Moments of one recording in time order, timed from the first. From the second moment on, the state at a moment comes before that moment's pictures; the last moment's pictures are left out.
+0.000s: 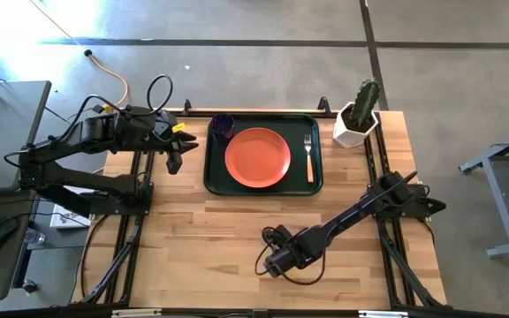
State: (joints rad) left arm 0.19 0.91 1.21 -0.87 -0.14 -0.17; right arm 0.52 2.04 1.48 -0.78 0.15 1.37
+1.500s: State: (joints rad) left arm 0.19 0.91 1.21 -0.88 -0.14 -0.18; right arm 0.50 2.11 1.48 -0.80 0.15 1.49
